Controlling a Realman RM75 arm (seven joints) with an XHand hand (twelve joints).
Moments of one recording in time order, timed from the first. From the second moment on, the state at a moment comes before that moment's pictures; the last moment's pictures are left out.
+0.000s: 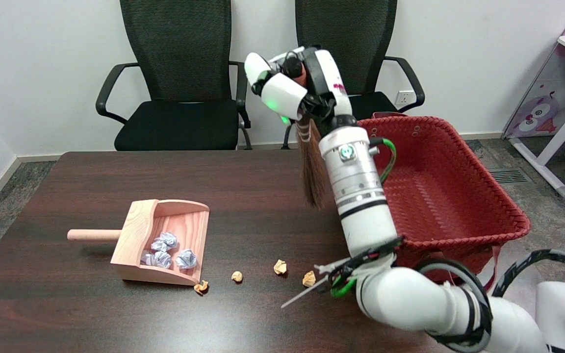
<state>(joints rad) 0.33 -1.17 0.63 -1.88 -1.52 1.09 -0.15</state>
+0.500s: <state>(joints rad) 0.18 -1.25 0.54 -1.95 -1.52 1.27 -0.28</state>
